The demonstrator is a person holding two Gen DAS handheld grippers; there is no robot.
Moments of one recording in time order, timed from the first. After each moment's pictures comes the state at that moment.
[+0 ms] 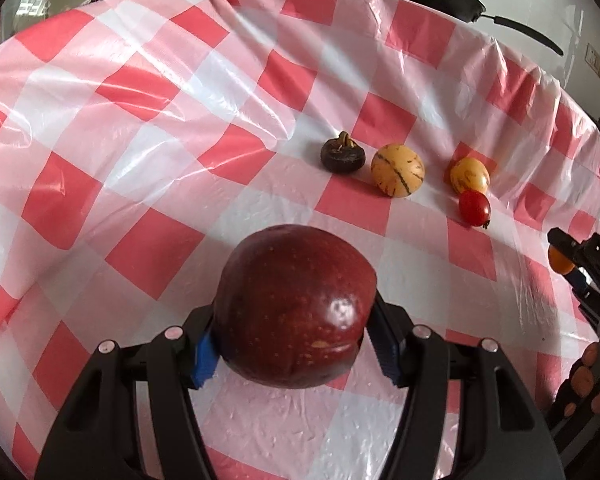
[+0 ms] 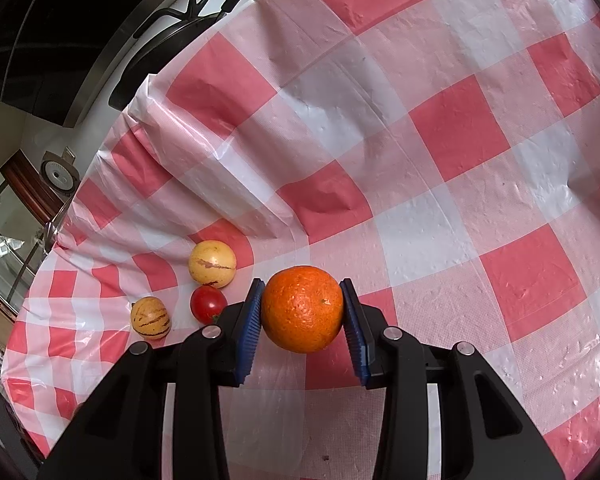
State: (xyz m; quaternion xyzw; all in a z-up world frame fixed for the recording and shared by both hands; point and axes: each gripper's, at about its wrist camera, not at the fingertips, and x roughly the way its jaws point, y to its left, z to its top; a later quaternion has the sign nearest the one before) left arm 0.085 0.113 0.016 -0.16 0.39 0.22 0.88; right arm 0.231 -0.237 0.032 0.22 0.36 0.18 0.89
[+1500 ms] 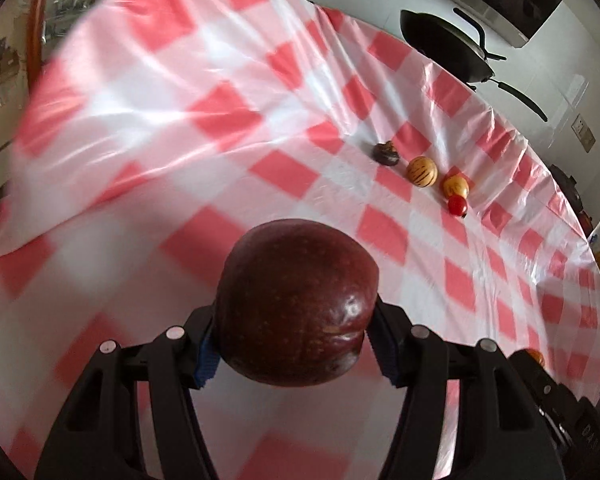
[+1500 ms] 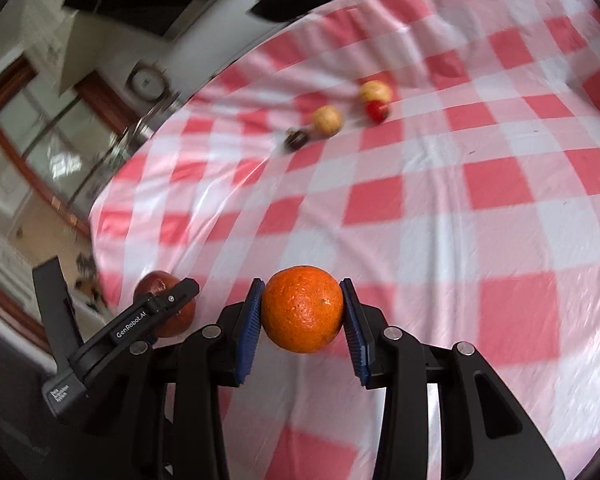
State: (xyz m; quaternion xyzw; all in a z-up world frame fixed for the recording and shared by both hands) left arm -0.076 0.147 0.028 -0.26 0.35 0.20 0.88; right arm -0.009 -0.171 0.062 0.15 0.41 0.32 0.84
